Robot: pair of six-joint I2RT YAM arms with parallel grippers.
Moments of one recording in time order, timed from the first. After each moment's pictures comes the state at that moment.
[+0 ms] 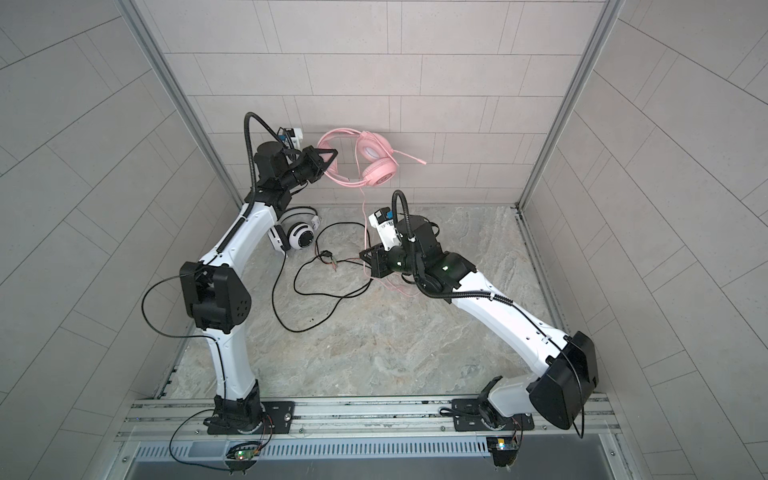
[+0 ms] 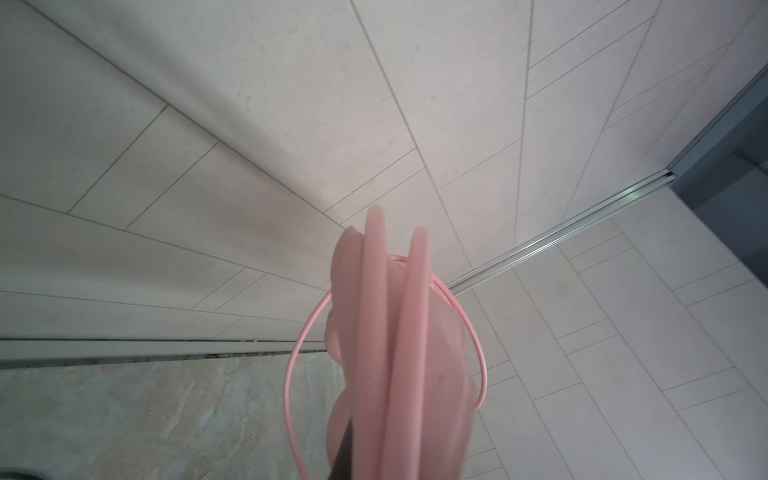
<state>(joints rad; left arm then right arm) -0.15 2.02 1.97 0.03 0.55 -0.94 0.65 1.37 1.33 -0.41 -0.31 0.35</state>
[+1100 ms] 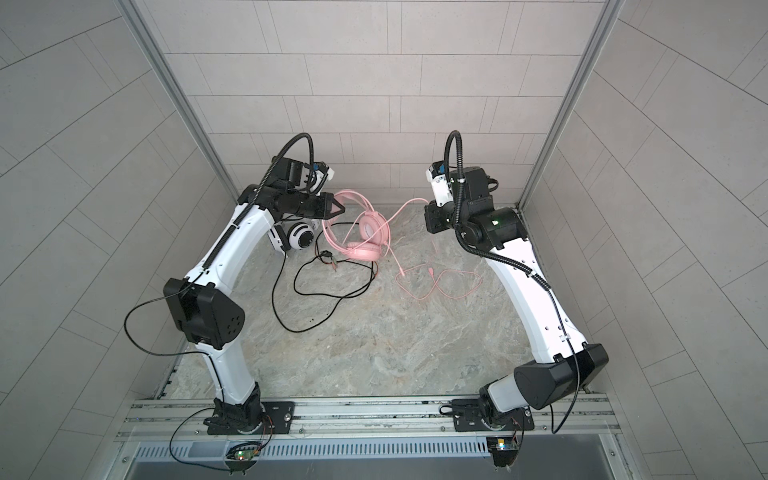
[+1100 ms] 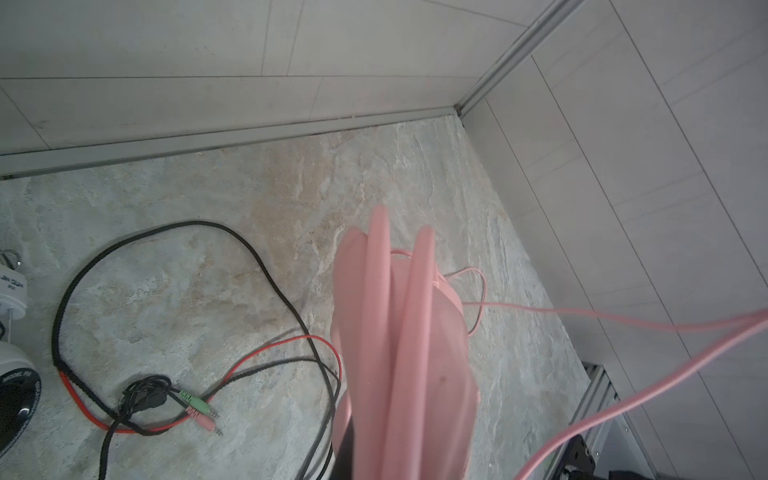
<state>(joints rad) -0.26 1.88 2.00 -0.91 0.56 -0.13 0.28 1.46 1.77 -0.86 -0.10 0.00</state>
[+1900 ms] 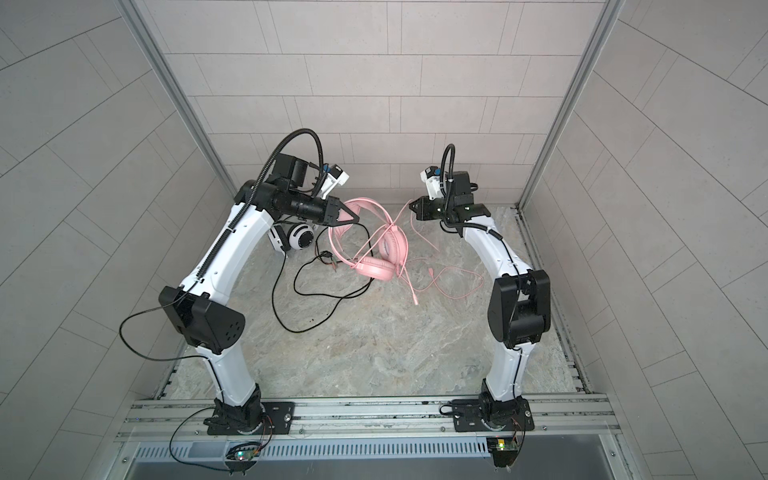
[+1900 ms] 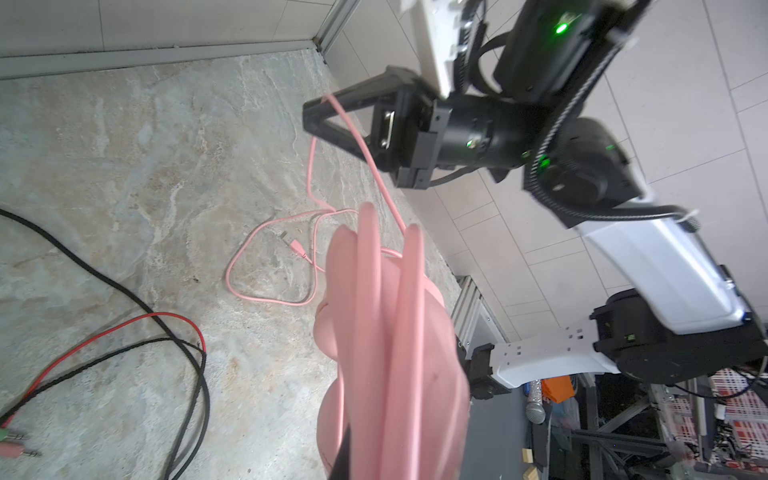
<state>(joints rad) -0.31 1.86 2.09 -1.05 0.89 -0.16 0.14 1.85 1.63 -0.28 -0.59 0.24</state>
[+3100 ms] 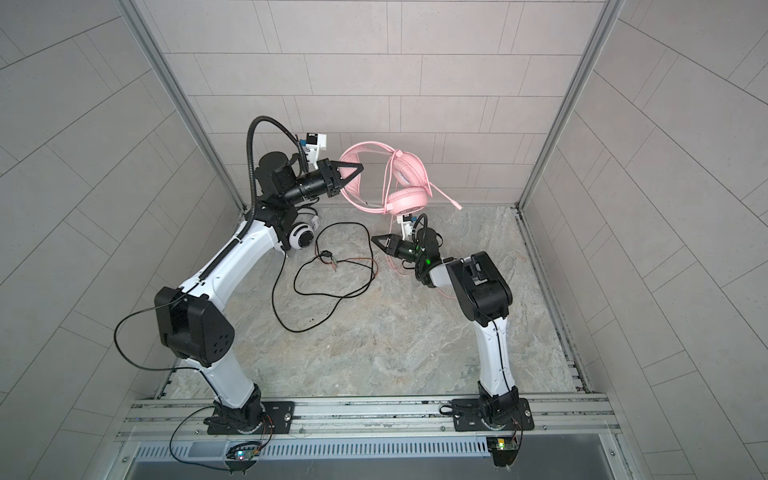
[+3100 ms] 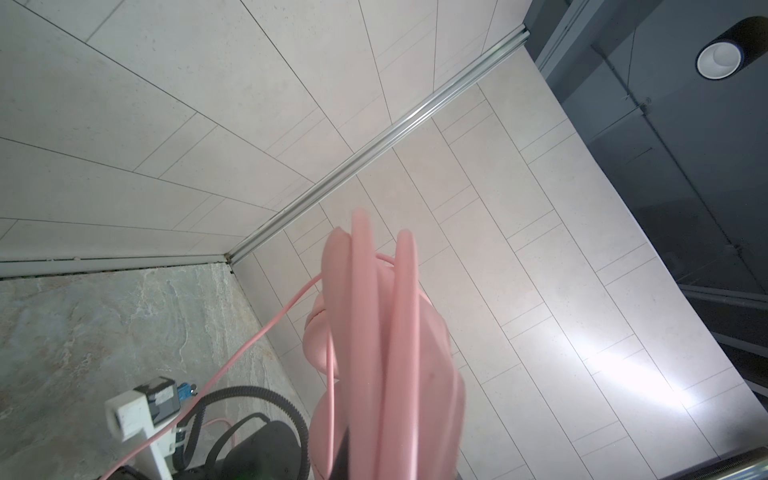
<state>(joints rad) -0.31 1.75 1.71 0.21 0.77 -1.07 0.34 2.14 1.15 0.96 -0.72 0.97</state>
